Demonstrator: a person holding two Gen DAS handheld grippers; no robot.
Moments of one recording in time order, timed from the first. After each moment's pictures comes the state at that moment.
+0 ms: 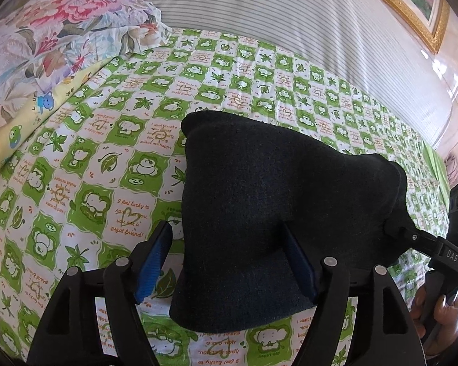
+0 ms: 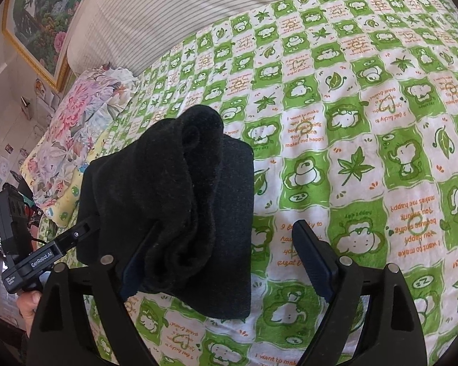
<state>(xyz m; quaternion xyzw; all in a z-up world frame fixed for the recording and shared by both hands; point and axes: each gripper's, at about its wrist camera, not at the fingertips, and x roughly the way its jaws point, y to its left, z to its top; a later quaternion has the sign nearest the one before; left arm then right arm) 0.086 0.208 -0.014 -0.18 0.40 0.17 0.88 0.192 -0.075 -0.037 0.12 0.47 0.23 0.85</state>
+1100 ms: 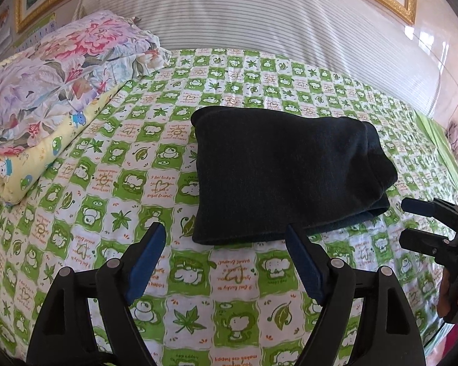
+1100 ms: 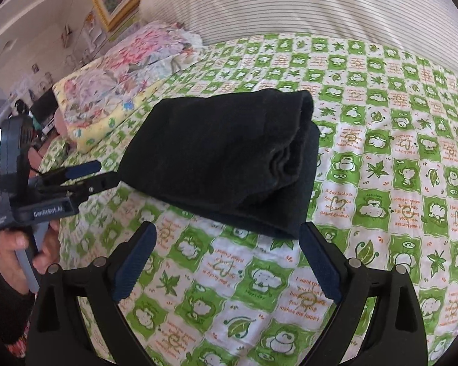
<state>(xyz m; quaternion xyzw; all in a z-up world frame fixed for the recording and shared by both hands) 0.020 0.169 0.005 -0.10 0.39 0.18 0.90 0.108 -0.039 0.001 -0.04 0.44 0.31 0.84</state>
